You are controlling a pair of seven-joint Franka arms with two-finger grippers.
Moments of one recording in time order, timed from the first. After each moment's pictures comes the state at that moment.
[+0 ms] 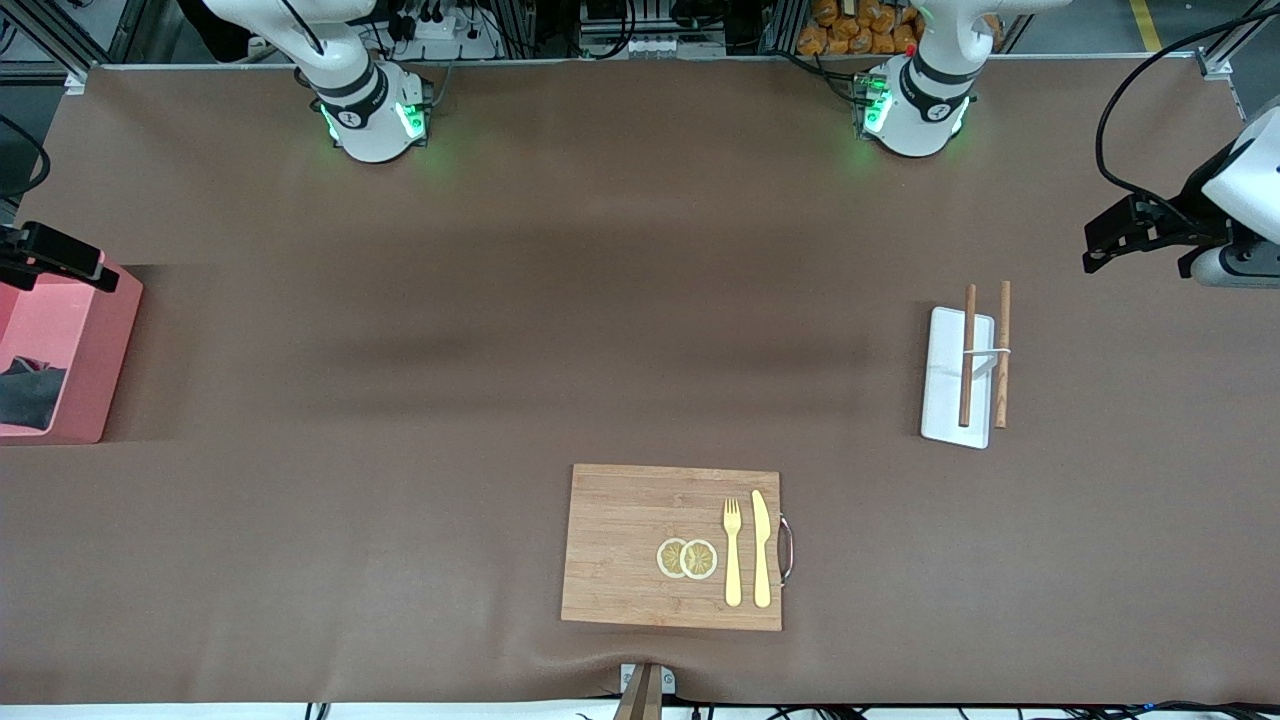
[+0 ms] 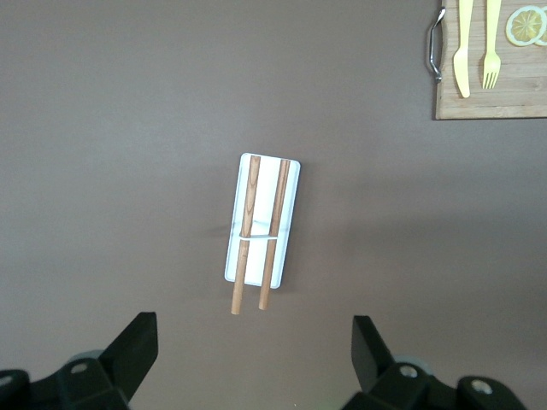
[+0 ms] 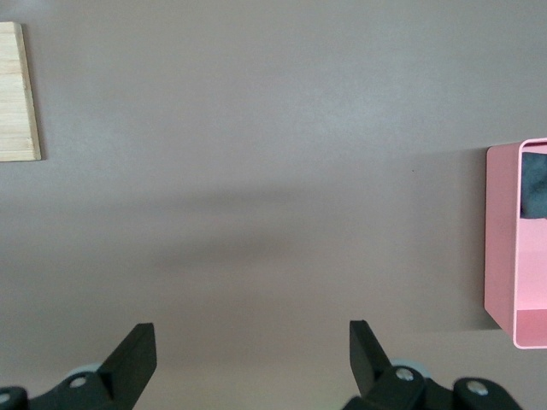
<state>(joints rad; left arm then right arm) -0.01 0.00 -0.06 -1.55 0.02 1.56 0.00 0.03 0.08 -0.18 -1.46 0.09 1.49 -0.07</state>
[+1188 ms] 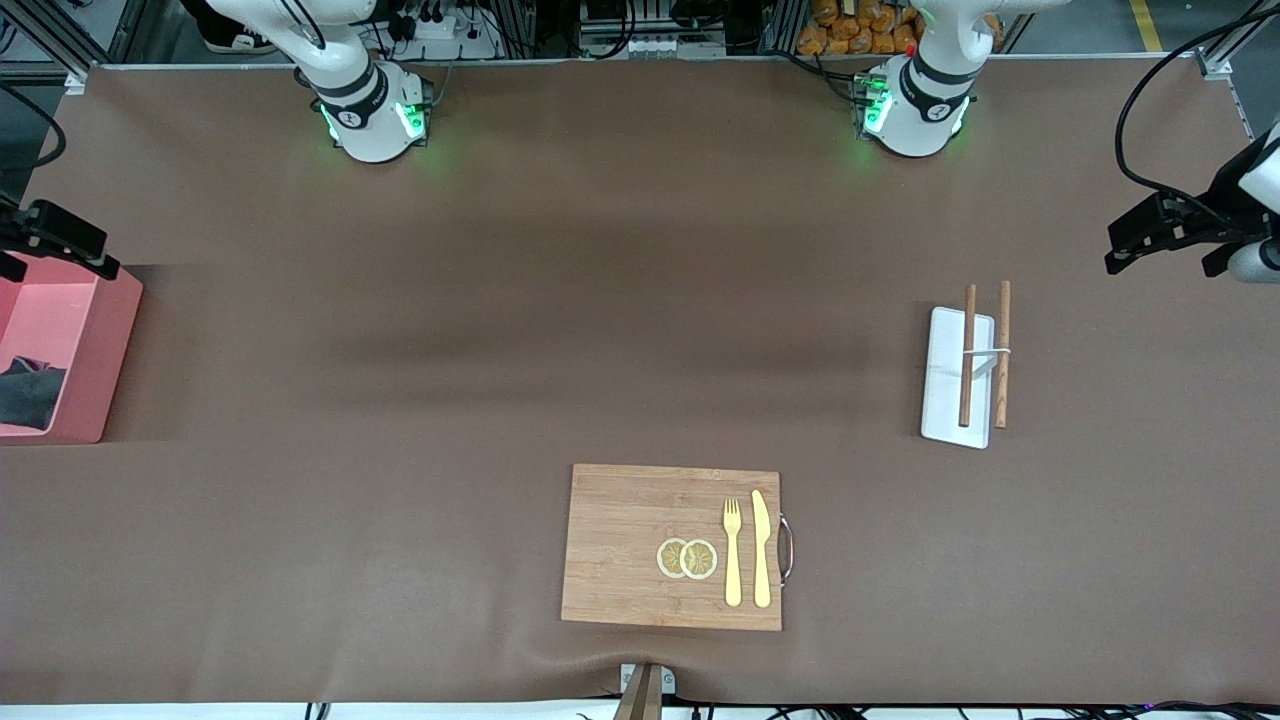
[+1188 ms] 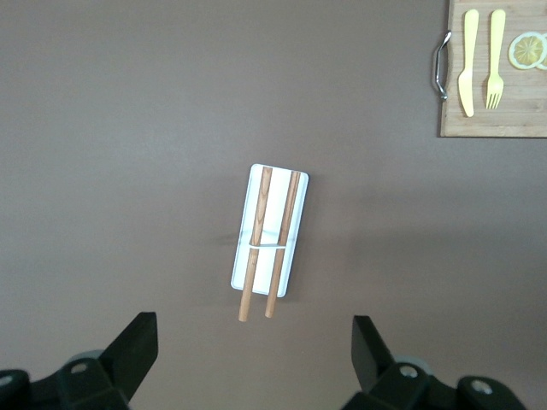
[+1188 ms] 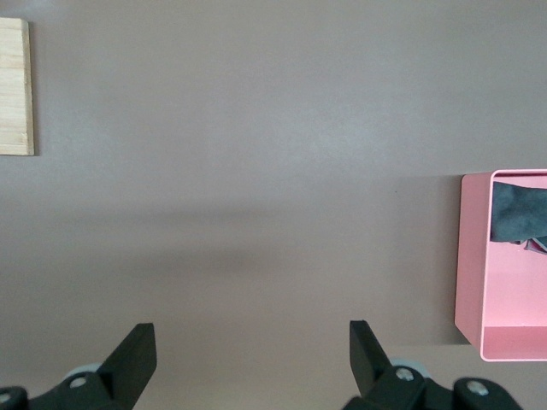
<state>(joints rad) 0.01 0.00 -0.05 -1.52 0.02 1.57 0.00 -0.06 0.03 -0.02 -1.46 0.02 1.51 -0.08</state>
